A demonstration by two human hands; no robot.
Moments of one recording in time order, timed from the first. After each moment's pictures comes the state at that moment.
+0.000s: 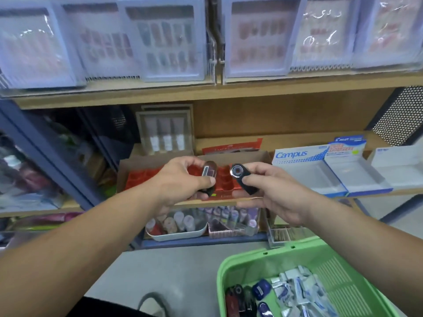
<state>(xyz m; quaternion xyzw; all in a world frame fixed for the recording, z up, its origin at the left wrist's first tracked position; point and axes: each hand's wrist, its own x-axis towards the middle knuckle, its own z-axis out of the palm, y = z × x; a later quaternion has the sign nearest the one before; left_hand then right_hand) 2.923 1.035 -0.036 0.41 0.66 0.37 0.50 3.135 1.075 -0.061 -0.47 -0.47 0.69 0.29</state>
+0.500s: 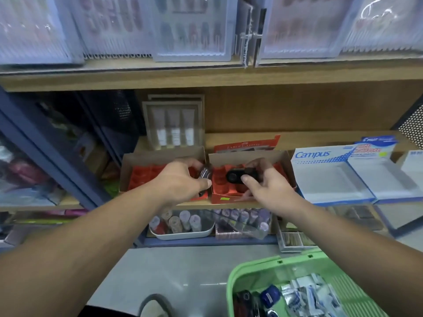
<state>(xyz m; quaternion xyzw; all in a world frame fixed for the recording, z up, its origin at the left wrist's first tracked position) 2.884 1.060 -0.070 0.51 0.73 0.26 0.38 3.103 1.116 -0.118 -0.55 -0.67 0.44 0.23</state>
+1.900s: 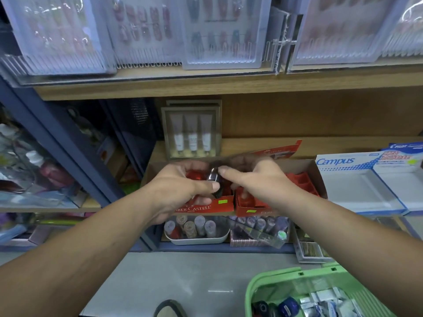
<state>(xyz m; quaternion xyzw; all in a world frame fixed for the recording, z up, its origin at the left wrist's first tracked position) 2.856 1.041 -0.058 0.35 0.63 0.42 0.55 3.037 1.110 -0.072 -0.49 -0.67 0.50 0.25</state>
